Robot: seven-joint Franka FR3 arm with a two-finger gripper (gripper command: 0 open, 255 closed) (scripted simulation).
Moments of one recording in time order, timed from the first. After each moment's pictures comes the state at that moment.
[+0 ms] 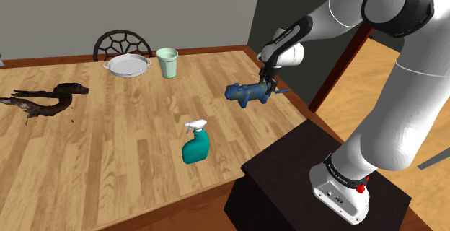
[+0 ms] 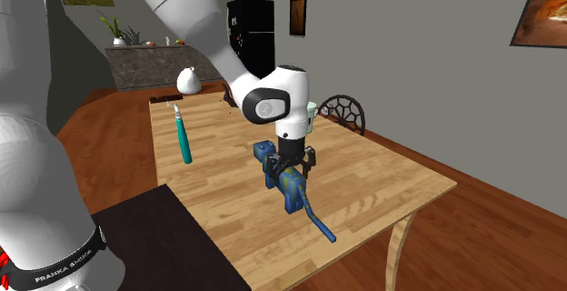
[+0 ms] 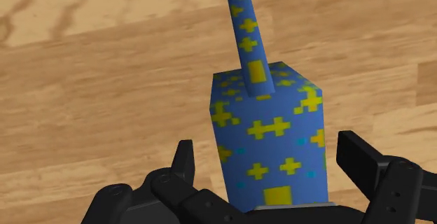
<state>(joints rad) 0.18 0.26 -0.41 -2.34 0.21 2.59 -1.58</state>
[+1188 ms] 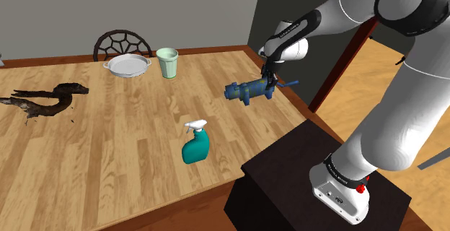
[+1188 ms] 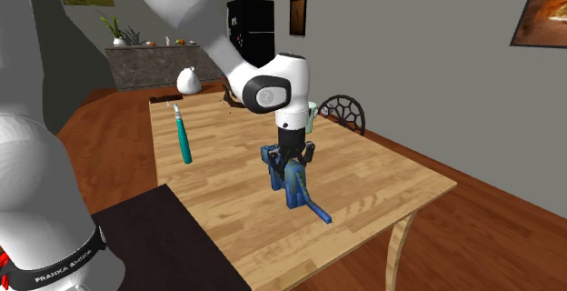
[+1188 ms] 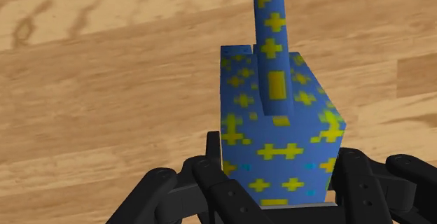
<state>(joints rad) 0.20 0.19 -0.43 -2.34 0.16 2.53 -1.54</state>
